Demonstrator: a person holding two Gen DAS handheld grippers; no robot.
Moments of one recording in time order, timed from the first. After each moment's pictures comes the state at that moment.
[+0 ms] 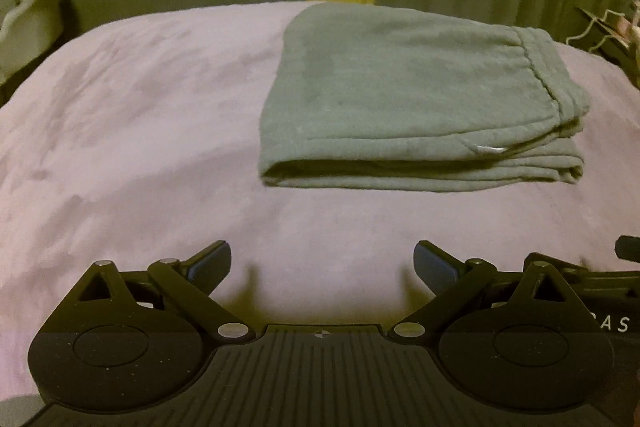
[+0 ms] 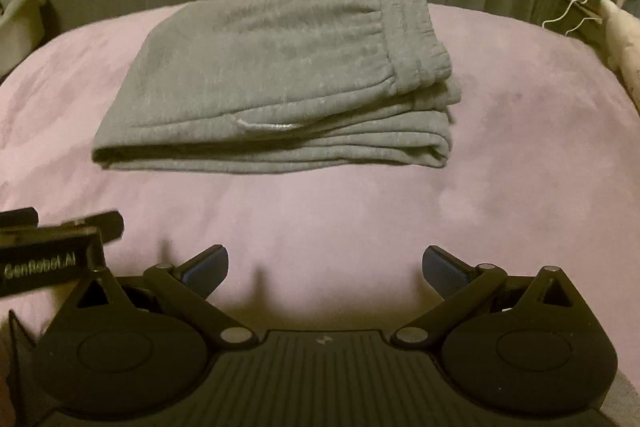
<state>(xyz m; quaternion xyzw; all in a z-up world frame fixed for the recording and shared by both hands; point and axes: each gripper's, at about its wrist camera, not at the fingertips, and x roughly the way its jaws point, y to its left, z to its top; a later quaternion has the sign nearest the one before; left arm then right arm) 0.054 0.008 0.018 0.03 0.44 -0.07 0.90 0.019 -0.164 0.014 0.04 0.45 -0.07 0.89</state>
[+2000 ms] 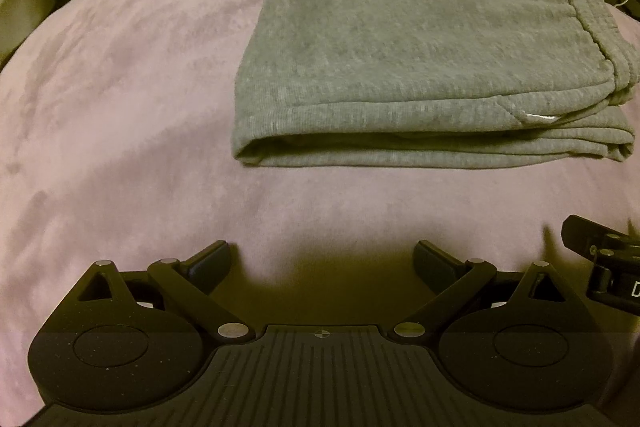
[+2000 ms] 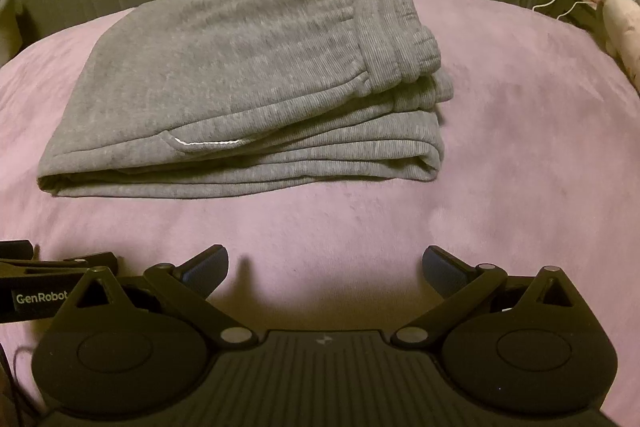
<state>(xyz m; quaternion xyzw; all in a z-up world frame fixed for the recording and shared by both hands) 0.105 -0.008 -0.030 0.05 0.51 -0.04 0.86 0.058 -0.189 -0.004 0.05 0.46 -0.09 0.88</state>
